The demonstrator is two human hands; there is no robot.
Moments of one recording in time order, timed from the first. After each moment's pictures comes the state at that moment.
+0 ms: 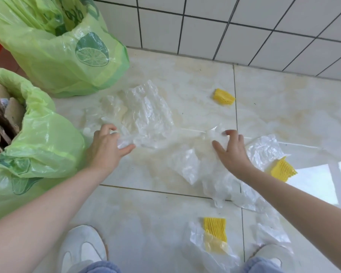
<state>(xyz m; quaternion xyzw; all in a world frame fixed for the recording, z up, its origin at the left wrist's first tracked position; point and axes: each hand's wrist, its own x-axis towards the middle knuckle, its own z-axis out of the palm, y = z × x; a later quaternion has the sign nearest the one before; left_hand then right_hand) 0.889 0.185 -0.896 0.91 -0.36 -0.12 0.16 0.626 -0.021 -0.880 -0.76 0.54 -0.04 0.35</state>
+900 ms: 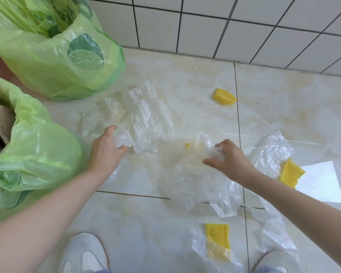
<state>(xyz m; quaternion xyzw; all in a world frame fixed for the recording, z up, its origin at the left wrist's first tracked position) 0.891 0.169 -0.898 0.92 -0.29 -0.15 0.22 0.626 -0.017 -0.870 -0.82 0.45 0.05 0.36</state>
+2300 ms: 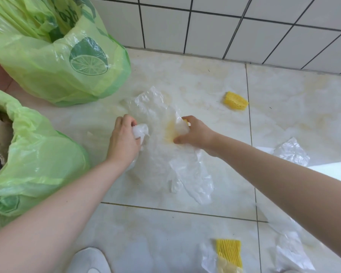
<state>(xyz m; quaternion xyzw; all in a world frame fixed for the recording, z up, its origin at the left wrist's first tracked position) 0.905 0.117 -0.901 0.90 -0.34 -0.13 0.26 0.763 -0.036 -0.871 -0.69 0.44 0.08 0.57</state>
